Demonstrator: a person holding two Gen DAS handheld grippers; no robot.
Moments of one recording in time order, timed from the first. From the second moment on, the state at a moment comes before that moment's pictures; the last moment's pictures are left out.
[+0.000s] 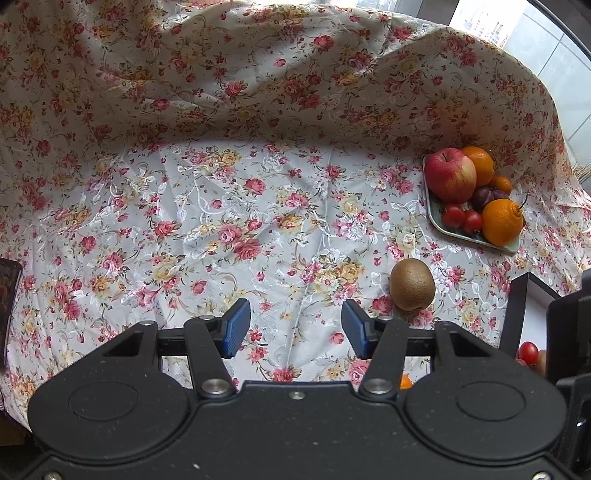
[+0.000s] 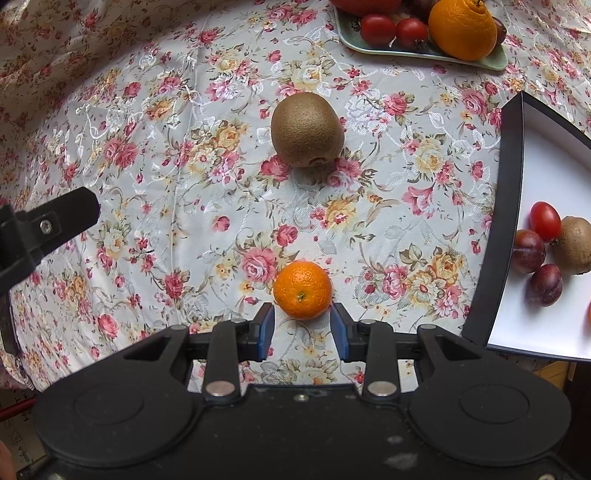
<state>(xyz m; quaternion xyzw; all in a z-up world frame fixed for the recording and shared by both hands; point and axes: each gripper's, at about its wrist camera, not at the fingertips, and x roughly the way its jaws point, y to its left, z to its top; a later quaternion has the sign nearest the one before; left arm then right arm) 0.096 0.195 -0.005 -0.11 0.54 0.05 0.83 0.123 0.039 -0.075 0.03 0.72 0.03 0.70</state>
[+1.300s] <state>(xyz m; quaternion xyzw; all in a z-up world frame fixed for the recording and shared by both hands) 0.102 0.193 -0.014 -0.09 0.55 0.07 0.83 0.129 0.032 -0.078 0.05 0.71 0.02 0.70</state>
